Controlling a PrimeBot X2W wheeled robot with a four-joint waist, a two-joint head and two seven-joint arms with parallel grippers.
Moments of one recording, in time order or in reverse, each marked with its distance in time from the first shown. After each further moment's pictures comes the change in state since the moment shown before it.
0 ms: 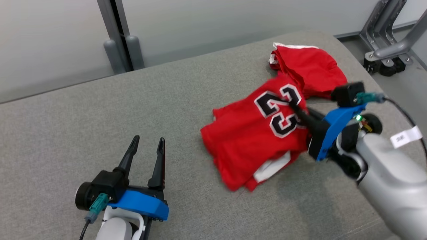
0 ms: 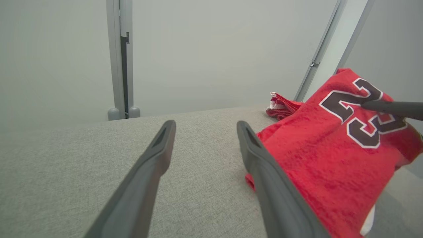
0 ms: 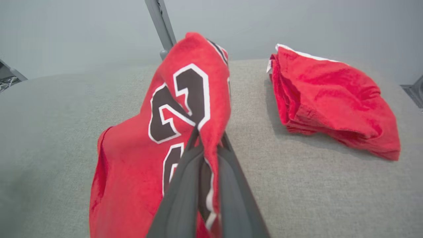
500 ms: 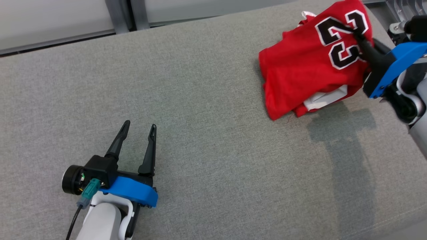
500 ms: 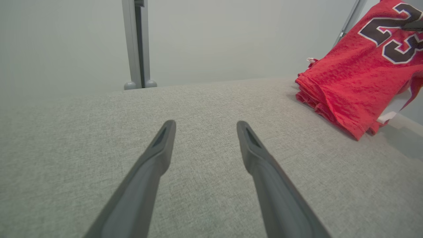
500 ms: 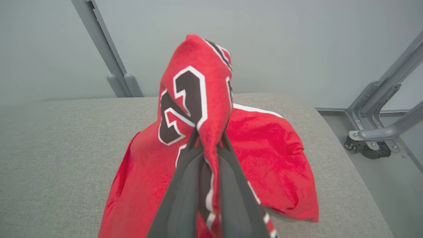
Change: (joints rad) left arm -0.091 0.072 -0.024 0.034 0.024 0.000 0.000; right arm -0.307 -0.142 0.054 0.187 0.092 0.000 -0.106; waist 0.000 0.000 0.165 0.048
